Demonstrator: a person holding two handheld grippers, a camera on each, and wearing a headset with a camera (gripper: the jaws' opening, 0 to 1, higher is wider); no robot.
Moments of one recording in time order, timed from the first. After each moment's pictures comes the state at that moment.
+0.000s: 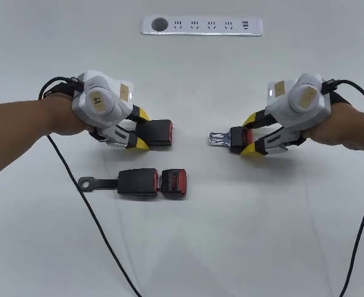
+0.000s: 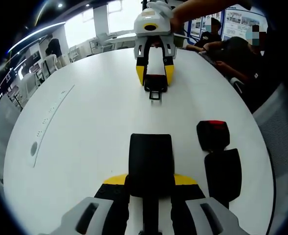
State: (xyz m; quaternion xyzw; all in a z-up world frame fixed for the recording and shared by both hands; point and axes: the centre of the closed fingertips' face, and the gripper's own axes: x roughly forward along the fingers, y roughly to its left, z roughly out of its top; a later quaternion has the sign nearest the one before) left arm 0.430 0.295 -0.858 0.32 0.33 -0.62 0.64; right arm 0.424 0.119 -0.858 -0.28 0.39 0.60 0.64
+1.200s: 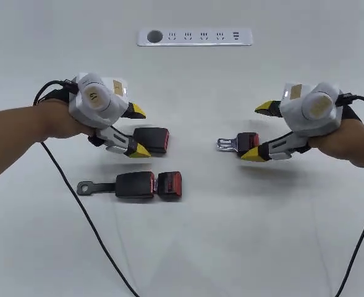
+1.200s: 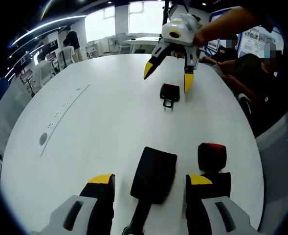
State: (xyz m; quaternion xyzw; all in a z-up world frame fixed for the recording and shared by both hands) left arm 0.431 0.289 -0.825 0.26 0.35 -0.57 0.70; right arm 0.440 0.104 -0.827 -0.24 0.34 0.50 0.76
